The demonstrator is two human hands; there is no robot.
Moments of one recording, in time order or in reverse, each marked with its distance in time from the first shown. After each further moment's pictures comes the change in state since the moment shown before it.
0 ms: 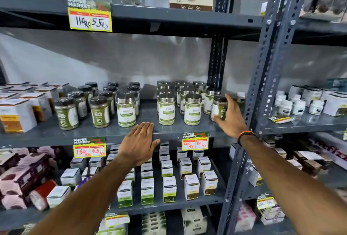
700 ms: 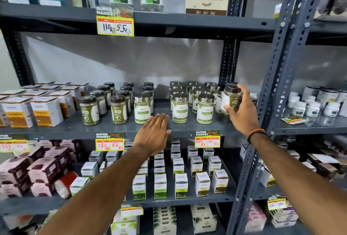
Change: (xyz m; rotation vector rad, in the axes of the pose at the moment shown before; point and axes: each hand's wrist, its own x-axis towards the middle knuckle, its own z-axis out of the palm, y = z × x) left_hand -0.003 0.000 -0.029 -0.004 0.077 0.030; right_hand -0.010 -0.040 -0.011 0.129 0.235 -0.143
